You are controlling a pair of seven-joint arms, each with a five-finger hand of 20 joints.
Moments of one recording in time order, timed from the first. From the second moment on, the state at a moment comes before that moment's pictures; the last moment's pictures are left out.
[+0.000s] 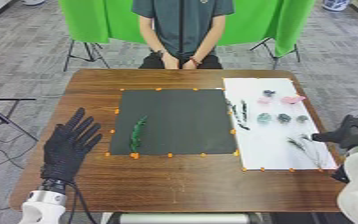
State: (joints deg) left arm 125.9 -71.5 -100.2 -116.5 39.7 -8.1 8.1; right arm -117.4 -47.0 98.8 -127.9 -134.3 -21.9 52.7
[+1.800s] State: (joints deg) left arm 126.2 -71.9 -99.6 -116.5 40.0 -7.9 7.4; right arm -116.3 -47.7 90.6 -112.0 -138.2 -0.1 44.2
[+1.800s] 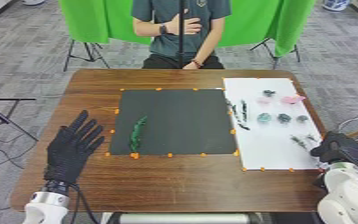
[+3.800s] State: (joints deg) left arm 125.9 -70.4 -97.4 -116.3 40.0 -6.3 8.2; right arm -79.7 -66.4 45.3 -102.2 -146.1 -12.1 23.9
